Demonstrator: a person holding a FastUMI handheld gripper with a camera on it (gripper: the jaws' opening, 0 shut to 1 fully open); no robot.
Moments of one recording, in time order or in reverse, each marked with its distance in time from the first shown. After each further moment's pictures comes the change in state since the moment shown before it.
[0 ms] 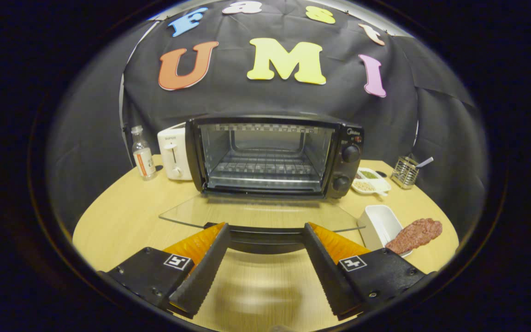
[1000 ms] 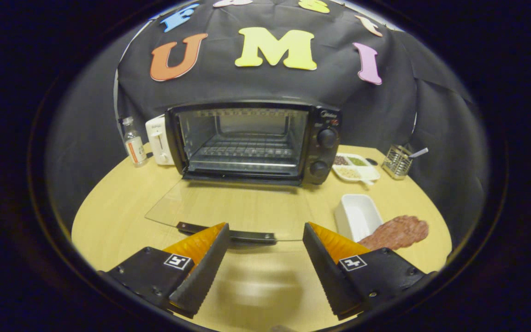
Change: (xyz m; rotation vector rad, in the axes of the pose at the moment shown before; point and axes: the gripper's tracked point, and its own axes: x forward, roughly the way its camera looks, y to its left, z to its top) arm -0.021 -0.085 0.019 -0.038 0.047 -0.028
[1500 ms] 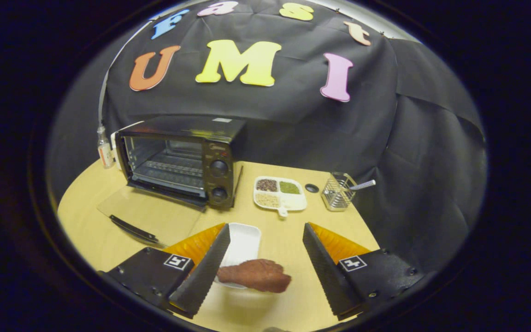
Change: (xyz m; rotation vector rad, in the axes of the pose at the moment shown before) arm -0.013 -0.196 0.031 -0.047 -0.003 -0.068
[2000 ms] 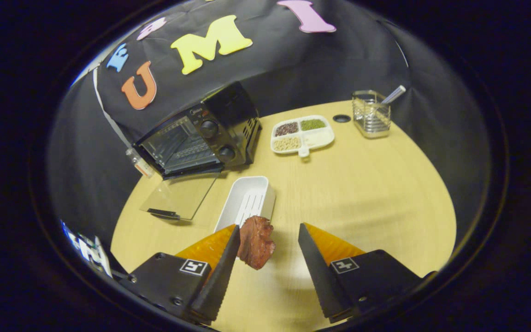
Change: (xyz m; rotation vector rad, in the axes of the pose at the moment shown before) arm 0.020 0.016 -0.077 0.358 0.312 0.485
